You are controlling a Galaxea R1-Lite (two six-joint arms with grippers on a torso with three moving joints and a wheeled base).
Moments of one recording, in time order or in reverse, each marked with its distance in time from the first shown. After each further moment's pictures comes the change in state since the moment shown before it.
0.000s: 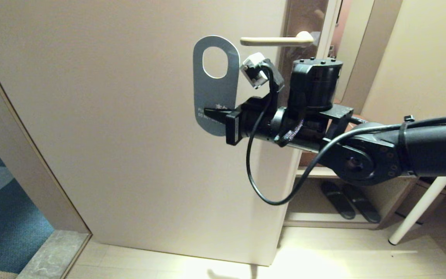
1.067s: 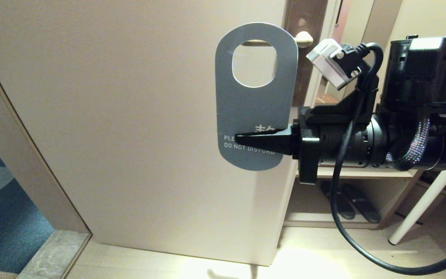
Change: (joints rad) left arm 0.000 0.000 0.000 0.000 0.000 0.000; right arm 0.000 -0.358 0.251 0.241 0.199 -0.002
